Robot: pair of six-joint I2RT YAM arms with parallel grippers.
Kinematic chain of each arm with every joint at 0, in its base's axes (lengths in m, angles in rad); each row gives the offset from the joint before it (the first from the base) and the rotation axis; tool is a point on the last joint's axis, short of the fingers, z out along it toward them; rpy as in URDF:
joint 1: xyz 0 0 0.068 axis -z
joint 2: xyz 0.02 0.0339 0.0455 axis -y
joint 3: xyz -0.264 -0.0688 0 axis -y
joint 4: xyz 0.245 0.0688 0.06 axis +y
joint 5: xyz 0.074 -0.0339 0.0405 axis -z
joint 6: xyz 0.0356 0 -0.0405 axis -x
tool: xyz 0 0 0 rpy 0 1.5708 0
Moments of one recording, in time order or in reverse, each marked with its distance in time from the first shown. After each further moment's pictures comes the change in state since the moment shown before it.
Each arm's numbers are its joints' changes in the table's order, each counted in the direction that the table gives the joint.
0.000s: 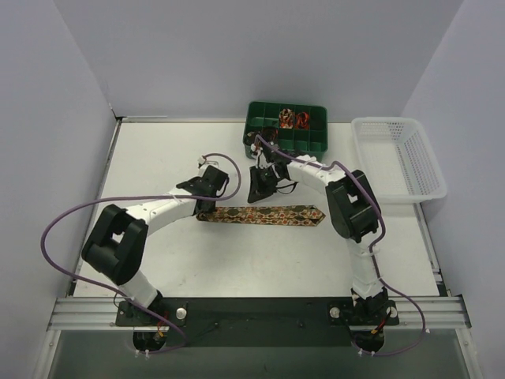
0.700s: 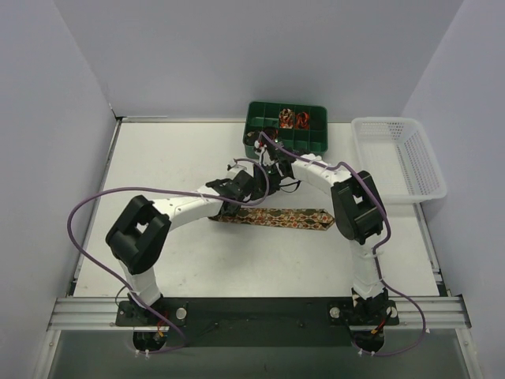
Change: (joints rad) left arm 0.189 -0.161 0.174 0.105 -0.119 -0.012; right arm 0.019 0.043 -0.024 0.002 0.005 0.000
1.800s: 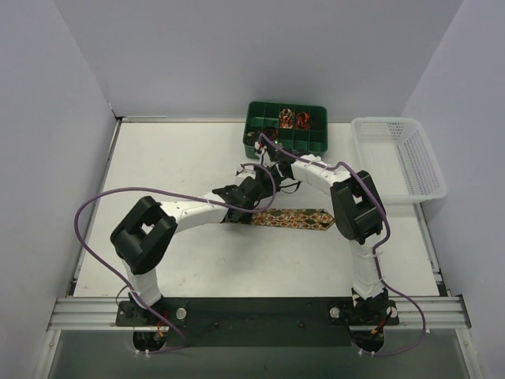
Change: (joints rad) left arm 0.070 -0.025 -0.029 -0.132 0.131 0.103; right arm 0.000 -0.003 -0.010 0.000 0.008 0.003
